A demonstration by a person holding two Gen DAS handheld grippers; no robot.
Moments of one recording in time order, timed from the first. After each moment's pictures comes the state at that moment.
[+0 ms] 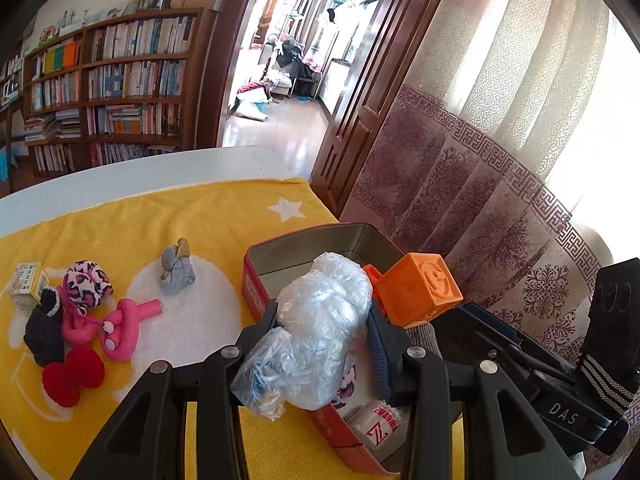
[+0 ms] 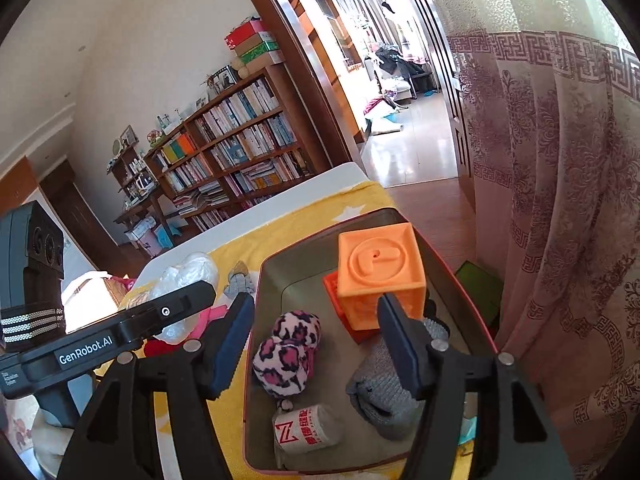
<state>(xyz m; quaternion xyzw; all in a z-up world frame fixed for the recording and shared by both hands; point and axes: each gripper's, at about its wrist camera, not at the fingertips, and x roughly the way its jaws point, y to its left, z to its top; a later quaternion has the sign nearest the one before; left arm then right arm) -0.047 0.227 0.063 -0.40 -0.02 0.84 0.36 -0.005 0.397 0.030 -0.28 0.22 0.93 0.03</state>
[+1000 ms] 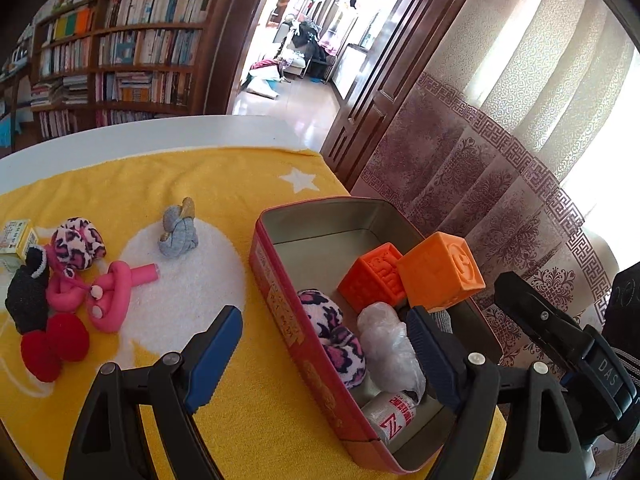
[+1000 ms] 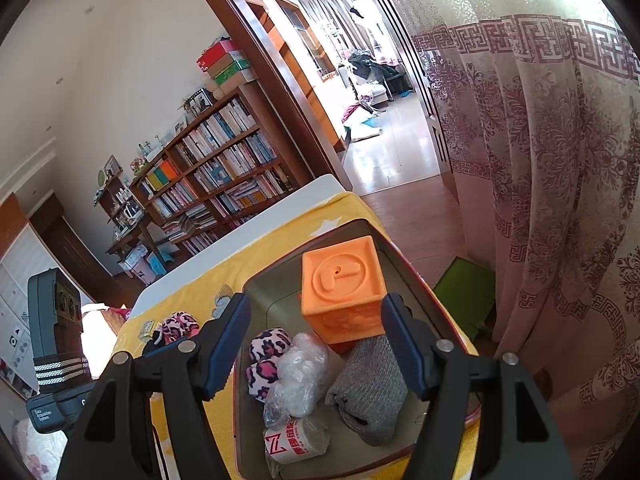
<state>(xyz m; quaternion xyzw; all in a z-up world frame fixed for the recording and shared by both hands) -0.061 0.204 0.034 -0.44 -0.06 0.83 0.33 -0.006 0.411 0.026 -0.27 0.26 0.92 0.06</state>
